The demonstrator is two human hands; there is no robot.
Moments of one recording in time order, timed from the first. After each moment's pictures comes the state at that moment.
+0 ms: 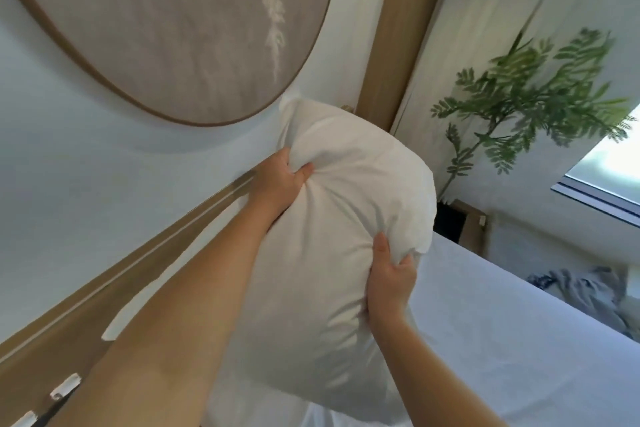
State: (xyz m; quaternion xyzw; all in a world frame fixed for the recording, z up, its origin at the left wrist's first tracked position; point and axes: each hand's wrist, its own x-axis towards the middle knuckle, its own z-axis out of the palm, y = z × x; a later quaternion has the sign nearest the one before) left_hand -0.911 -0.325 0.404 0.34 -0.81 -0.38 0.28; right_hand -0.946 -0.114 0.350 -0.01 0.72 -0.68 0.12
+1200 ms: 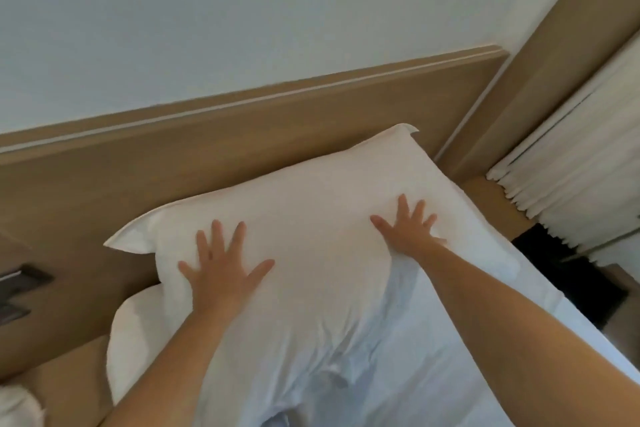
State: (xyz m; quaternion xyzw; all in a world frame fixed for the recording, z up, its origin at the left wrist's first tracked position) left_hand -0.939 -0.385 -0.065 0.66 -0.72 -0.21 0.02; right_hand -1.275 -0.378 -0.042 -0.40 0.89 0.01 0.23
